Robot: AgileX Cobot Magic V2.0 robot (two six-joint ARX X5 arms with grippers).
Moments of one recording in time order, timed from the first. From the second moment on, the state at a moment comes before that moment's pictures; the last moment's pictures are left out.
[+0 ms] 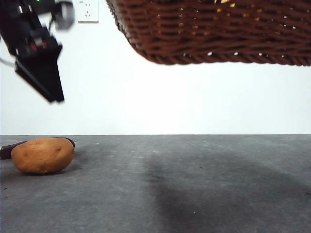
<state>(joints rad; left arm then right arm) -0.24 1.59 1.30 -0.90 0.24 0.66 0.41 0.92 0.92 -0.60 -0.46 0.30</state>
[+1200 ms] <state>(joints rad) -0.20 1.83 1.30 -0.90 0.26 0.66 0.41 0.92 0.92 -0.60 -0.41 0.27</state>
